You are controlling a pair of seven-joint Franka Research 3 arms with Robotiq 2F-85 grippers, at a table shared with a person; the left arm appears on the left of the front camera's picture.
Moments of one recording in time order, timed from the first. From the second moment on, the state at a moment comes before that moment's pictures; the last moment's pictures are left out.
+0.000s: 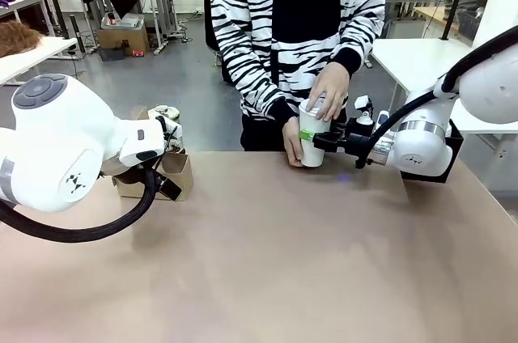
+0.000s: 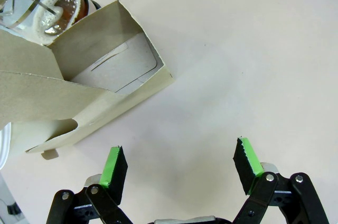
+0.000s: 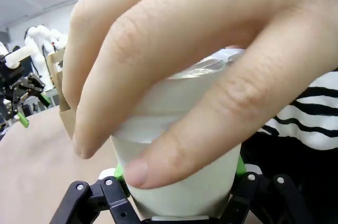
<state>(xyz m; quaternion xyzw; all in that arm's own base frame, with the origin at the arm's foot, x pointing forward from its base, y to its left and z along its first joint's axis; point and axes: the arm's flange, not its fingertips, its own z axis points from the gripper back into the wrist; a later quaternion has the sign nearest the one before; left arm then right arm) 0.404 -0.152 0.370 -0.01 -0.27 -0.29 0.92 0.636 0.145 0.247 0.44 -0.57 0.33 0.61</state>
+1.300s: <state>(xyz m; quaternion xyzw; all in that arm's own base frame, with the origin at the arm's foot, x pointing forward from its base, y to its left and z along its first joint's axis) 0.404 -0.152 0.370 -0.01 -0.27 -0.29 0.92 0.636 0.144 0.246 0.44 -0.57 0.33 0.61</state>
